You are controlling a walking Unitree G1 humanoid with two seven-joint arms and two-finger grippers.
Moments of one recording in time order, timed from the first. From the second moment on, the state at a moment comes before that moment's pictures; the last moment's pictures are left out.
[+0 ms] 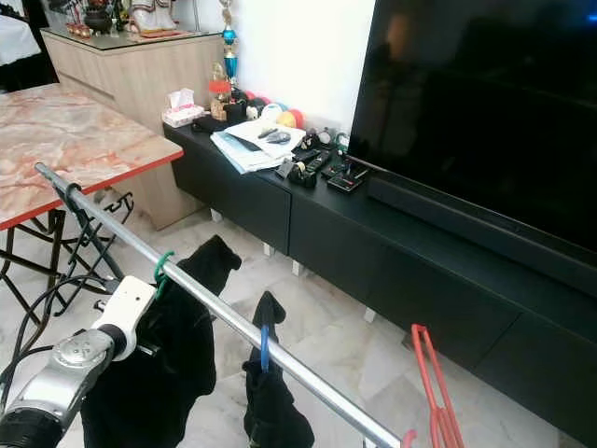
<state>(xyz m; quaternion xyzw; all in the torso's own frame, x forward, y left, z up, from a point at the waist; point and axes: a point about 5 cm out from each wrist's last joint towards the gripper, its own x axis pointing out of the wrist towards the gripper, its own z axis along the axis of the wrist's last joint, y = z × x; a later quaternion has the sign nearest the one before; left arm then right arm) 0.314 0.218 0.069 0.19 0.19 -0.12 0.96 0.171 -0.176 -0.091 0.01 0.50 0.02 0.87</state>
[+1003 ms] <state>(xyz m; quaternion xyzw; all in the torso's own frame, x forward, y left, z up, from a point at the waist) 0.269 0.224 0.082 0.11 0.09 -0.05 0.99 0.174 -0.173 -0.091 0.01 0.50 0.03 0.87</state>
